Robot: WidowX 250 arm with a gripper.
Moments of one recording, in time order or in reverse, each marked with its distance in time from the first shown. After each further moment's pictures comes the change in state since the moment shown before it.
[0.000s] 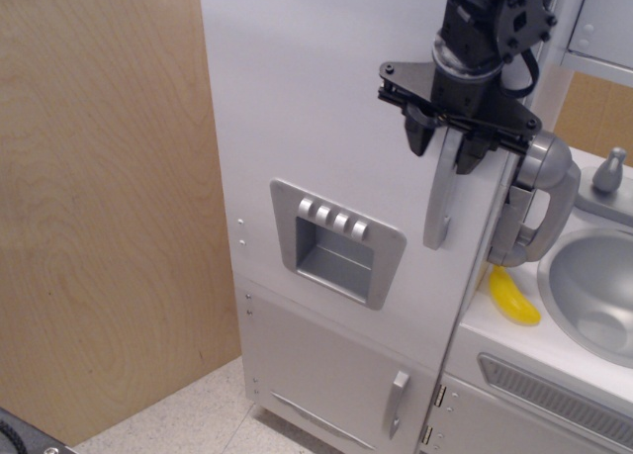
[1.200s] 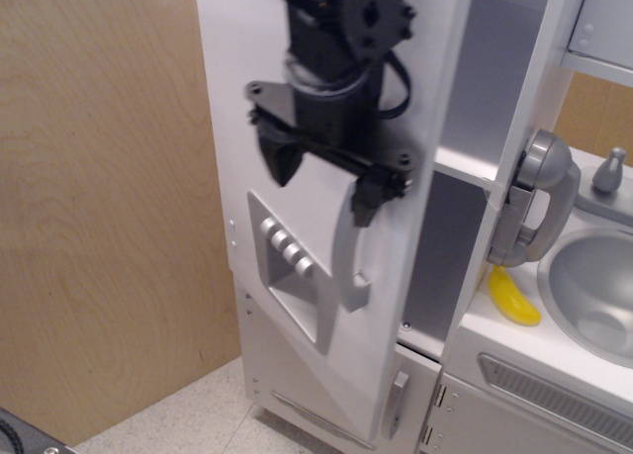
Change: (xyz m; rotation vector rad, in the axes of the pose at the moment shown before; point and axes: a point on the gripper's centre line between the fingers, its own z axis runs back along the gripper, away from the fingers) arm -0.077 0.047 0.047 -0.031 0.115 -0.064
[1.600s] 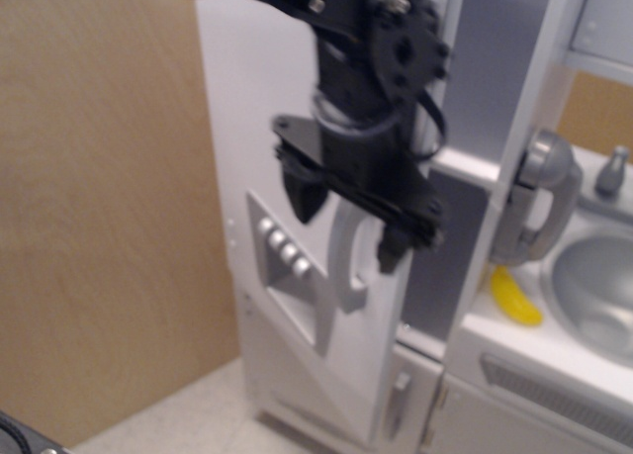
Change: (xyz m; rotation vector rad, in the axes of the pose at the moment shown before) arm -0.017 -0.044 0.004 -0.054 0.029 -0.128
